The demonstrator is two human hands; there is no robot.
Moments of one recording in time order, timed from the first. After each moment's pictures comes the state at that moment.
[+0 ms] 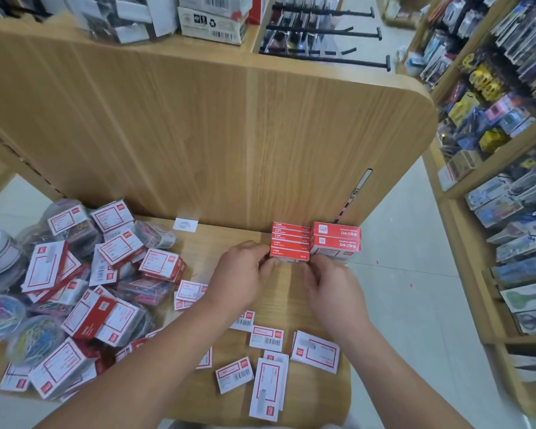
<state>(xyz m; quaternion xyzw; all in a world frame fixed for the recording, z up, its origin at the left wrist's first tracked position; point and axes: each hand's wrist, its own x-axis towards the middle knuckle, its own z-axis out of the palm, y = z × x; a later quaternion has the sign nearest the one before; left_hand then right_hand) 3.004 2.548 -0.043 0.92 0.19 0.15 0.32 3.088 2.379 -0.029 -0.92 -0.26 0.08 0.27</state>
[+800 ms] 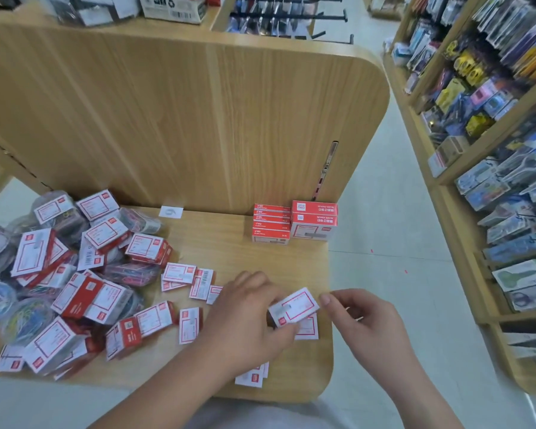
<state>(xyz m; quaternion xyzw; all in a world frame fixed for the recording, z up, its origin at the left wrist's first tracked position) 2.933 2.466 -0.005 0.94 0.10 0.04 0.32 3.033 2.277 0.020 -0.85 -0.09 0.22 0.47</state>
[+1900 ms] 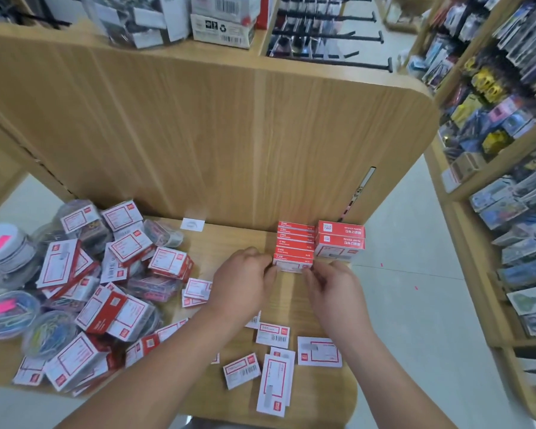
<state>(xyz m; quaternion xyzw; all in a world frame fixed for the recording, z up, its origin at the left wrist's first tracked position) 2.984 2.537 -0.034 0.94 0.21 0.09 0.25 3.075 2.374 -0.037 -0.91 -0.25 0.07 0.32</state>
